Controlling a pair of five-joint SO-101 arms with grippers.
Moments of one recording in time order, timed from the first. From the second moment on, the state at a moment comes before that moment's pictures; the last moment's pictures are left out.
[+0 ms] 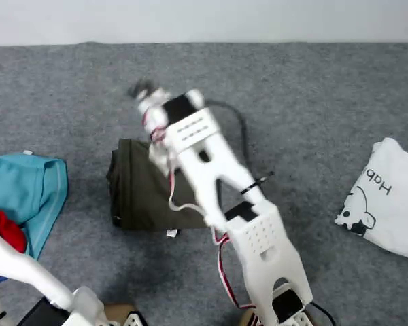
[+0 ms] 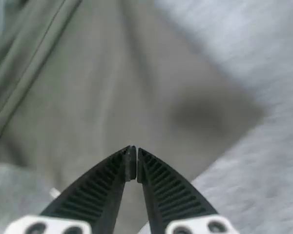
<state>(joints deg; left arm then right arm) -54.8 -20.5 5.5 93.1 -18.4 -38.2 43.8 -49.2 100.6 8.7</state>
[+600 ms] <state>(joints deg) -54.8 -20.5 5.5 93.1 -18.4 -56.3 50.9 -45.6 89.7 4.9</state>
